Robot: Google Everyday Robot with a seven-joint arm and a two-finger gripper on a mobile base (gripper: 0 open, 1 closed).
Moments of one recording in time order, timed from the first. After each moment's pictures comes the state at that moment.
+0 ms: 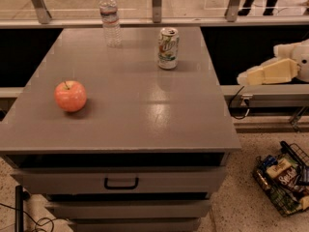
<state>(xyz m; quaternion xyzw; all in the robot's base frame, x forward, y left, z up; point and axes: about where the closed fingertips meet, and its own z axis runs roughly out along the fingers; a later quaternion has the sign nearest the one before) 0.555 -0.257 0.946 -0.32 0.81 0.18 0.47</state>
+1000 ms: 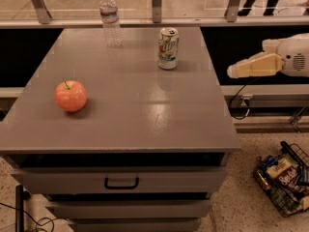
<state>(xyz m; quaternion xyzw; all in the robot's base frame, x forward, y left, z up) 0.594 -0.241 0.942 -0.32 0.78 0.20 0.50</state>
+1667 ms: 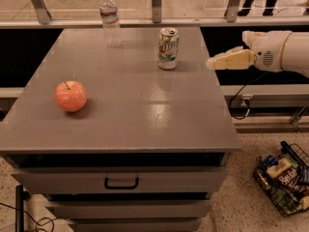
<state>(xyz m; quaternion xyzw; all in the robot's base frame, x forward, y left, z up) 0.640 -0.204 0.941 -0.33 0.74 0.20 0.55</state>
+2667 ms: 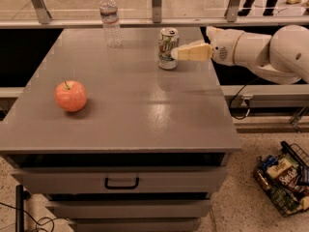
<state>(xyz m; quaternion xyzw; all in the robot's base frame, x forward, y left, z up) 0.703 -0.120 0.933 -0.32 0.69 0.26 0.59</state>
